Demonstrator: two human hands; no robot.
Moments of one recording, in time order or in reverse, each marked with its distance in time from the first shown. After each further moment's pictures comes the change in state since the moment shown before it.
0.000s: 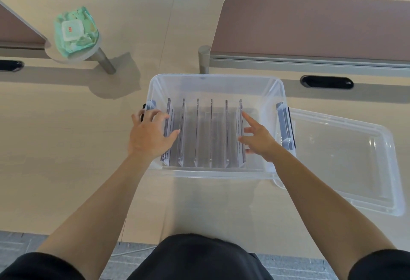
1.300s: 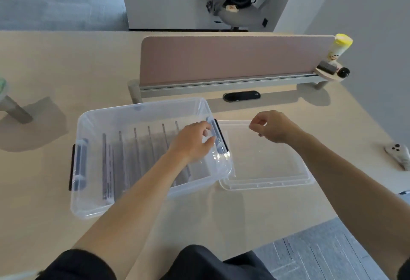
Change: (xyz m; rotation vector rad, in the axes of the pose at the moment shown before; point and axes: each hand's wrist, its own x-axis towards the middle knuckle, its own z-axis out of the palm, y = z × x) left_hand -0.008 0.219 -0.004 -0.429 -0.311 0.544; right_hand -0.147 -0.029 -0.166 -0.652 0.484 -0.059
